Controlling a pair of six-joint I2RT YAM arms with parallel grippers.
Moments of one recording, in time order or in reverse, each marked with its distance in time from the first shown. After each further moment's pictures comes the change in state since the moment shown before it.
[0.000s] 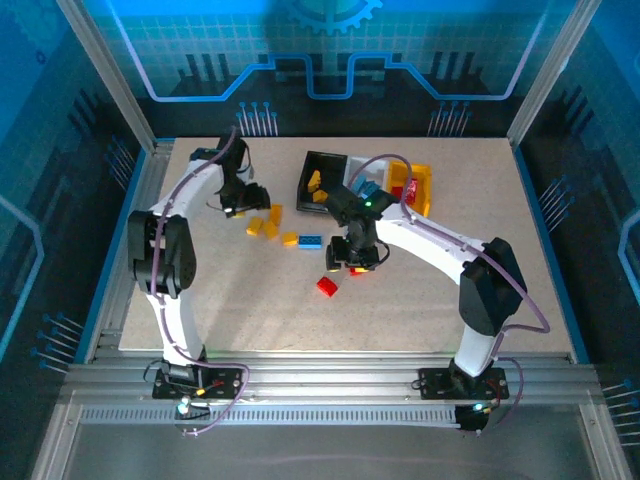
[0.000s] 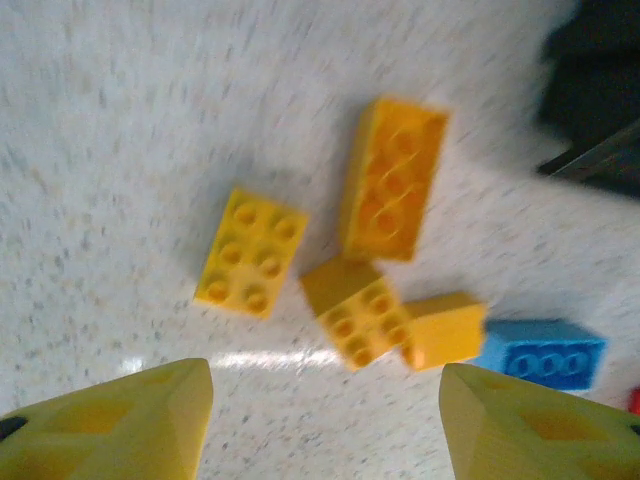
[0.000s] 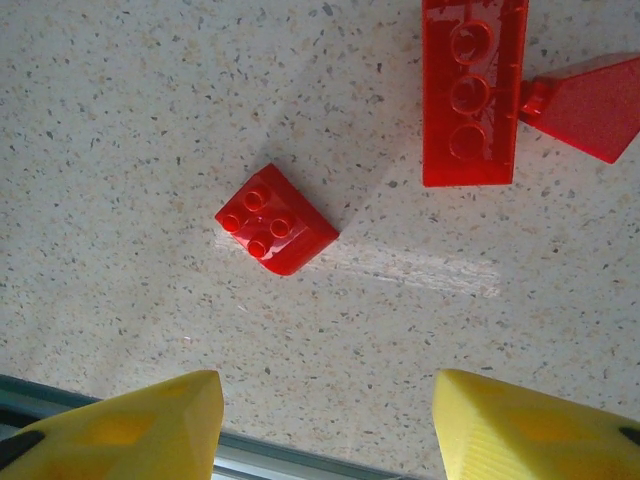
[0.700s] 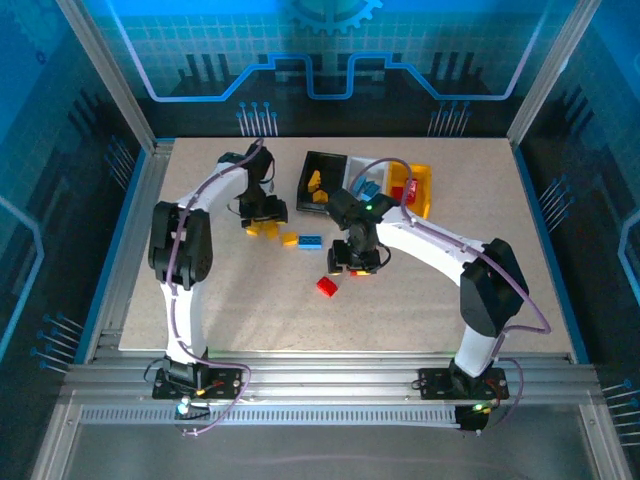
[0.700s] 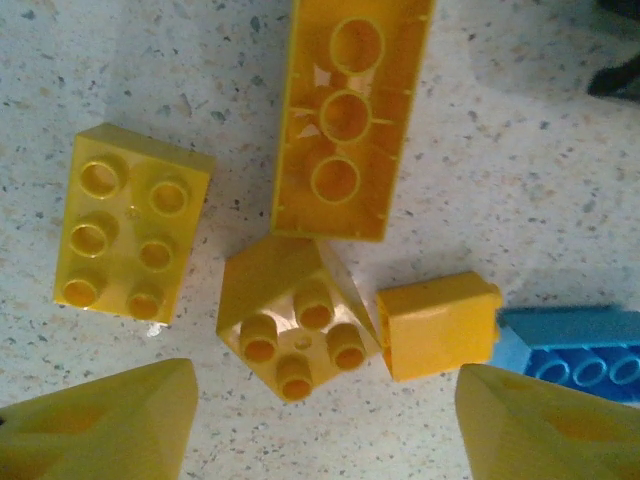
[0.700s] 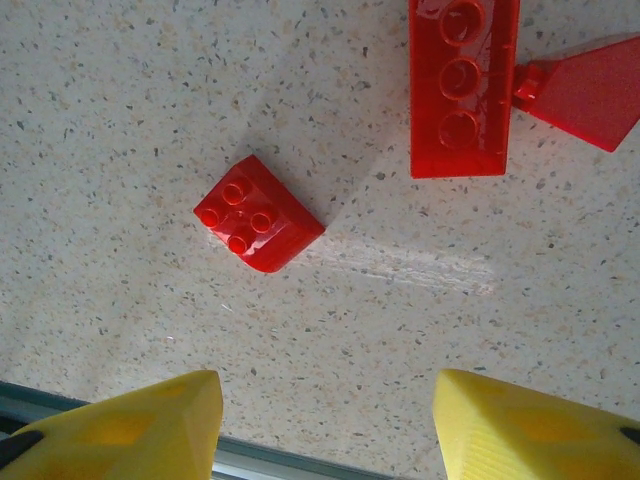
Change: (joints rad) left arm -0.105 0.138 0.093 -0.061 -0.042 -0.034; right arm 0.000 -0.013 -0.049 0.020 0.001 -0.002
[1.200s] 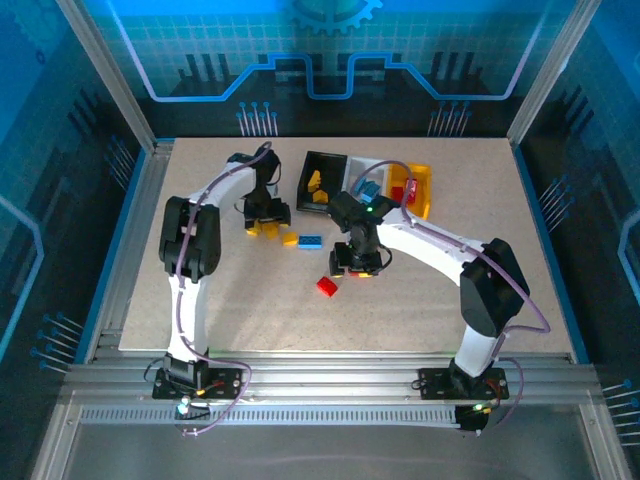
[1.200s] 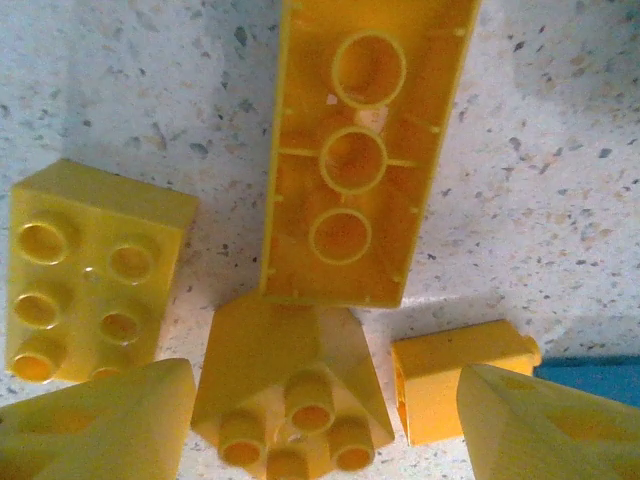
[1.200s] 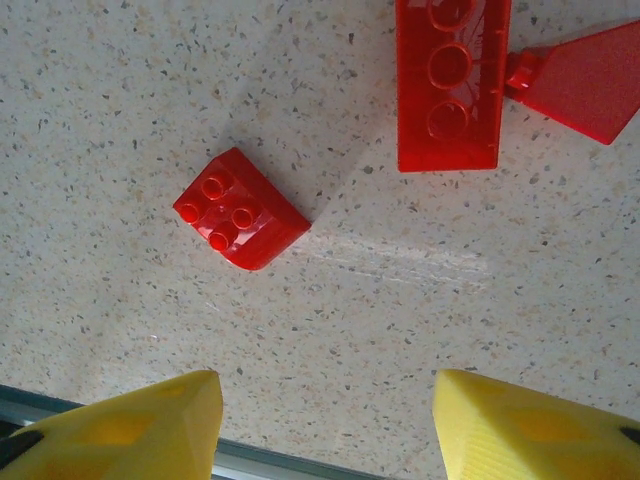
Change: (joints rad) left arm -0.017 0.090 0.060 -0.022 -0.027 0.000; right arm -0.008 -0.002 -0.025 0.010 -0.004 -0.013
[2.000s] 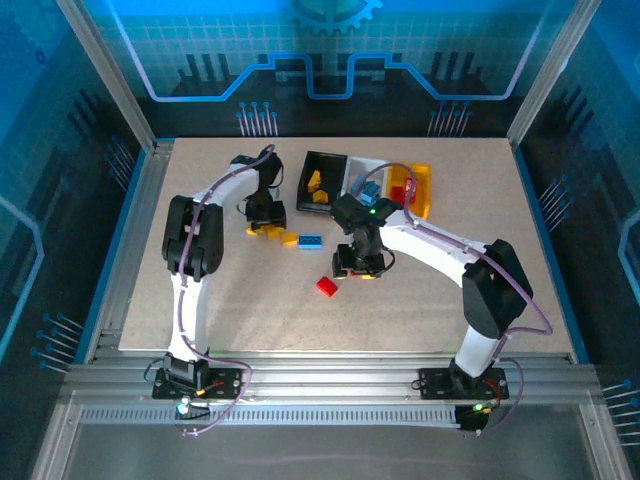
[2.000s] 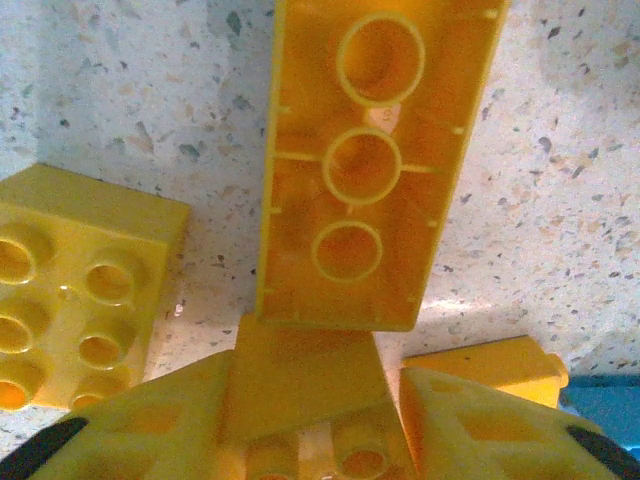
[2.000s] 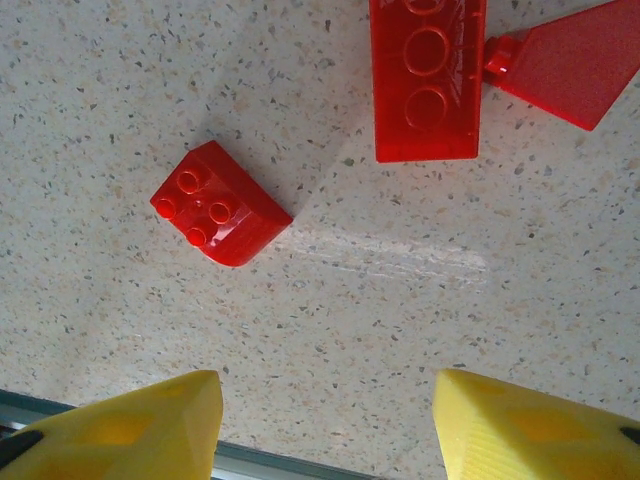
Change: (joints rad) left arm -0.007 0.019 0.000 0.002 -0.016 0.003; right arm -0.008 -0.021 -0.039 0.013 0.000 0.000
